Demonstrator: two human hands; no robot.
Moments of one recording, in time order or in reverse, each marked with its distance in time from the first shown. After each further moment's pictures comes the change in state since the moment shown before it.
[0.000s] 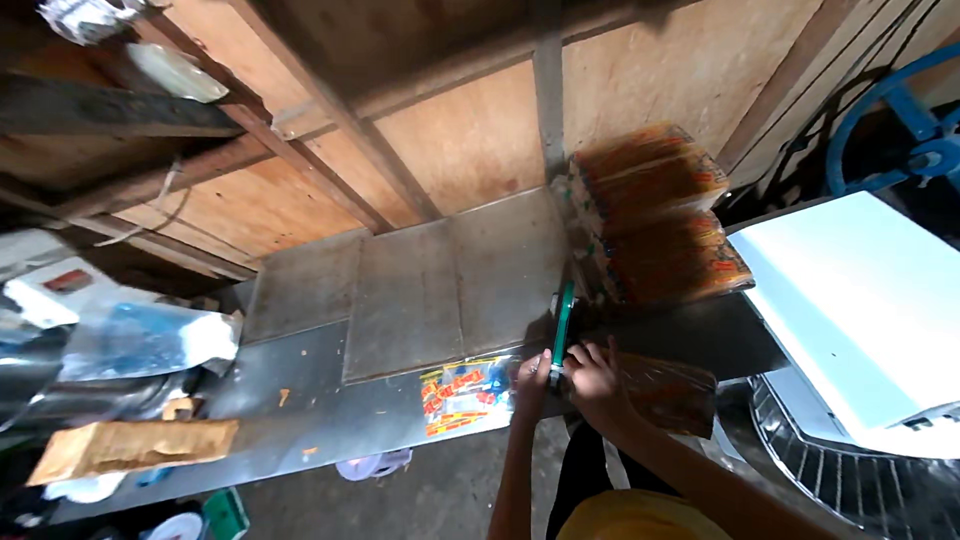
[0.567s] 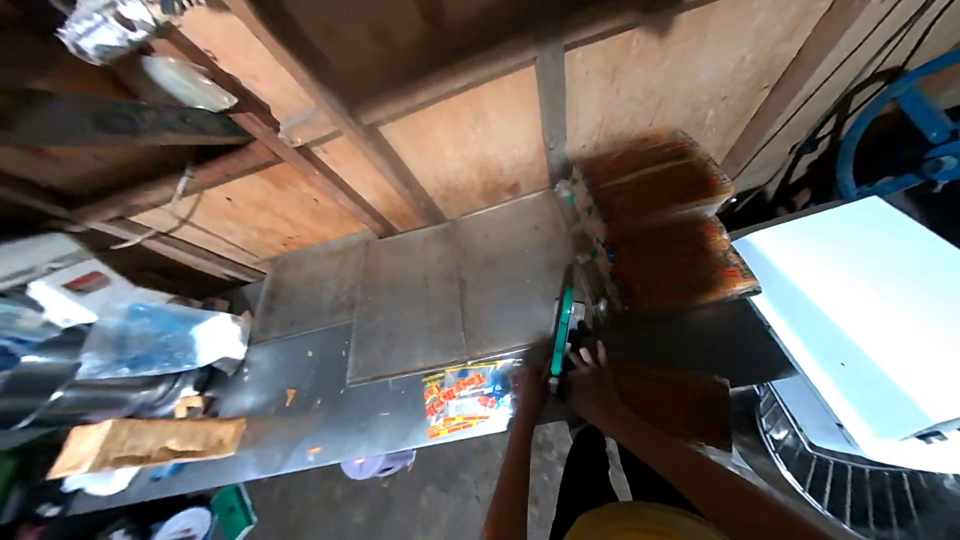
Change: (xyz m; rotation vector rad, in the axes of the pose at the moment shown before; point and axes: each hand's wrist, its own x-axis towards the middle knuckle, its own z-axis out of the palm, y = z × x) left_hand 0.015 -0.015 -0.002 0.764 -0.101 -0.203; right_hand 0.018 0.023 0.025 0.023 -0.424 0.036
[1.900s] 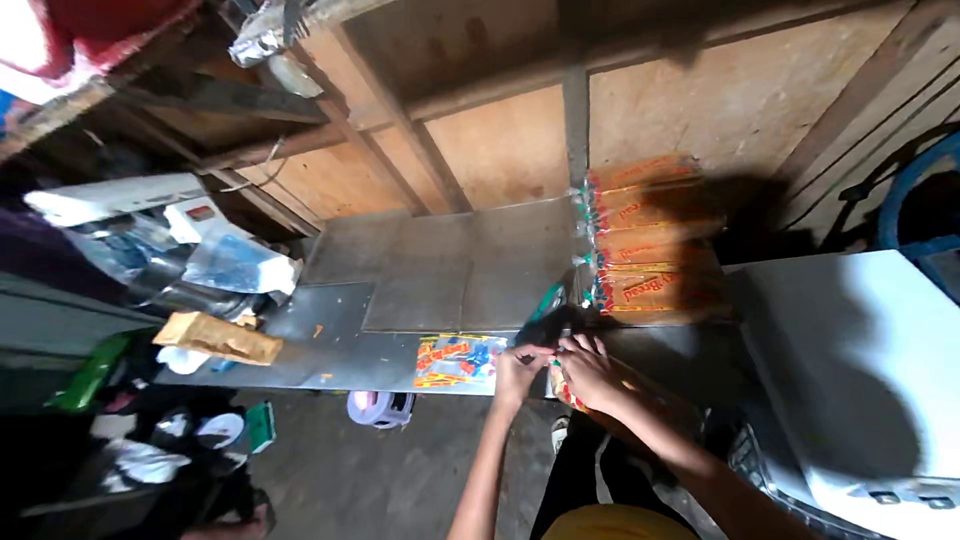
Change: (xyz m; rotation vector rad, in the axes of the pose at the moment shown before) left_hand -0.086 0.088 -0.002 -0.417 0.357 0.334; right_hand -0.064 0.037 -0.103 0.035 -0.201 -0.224
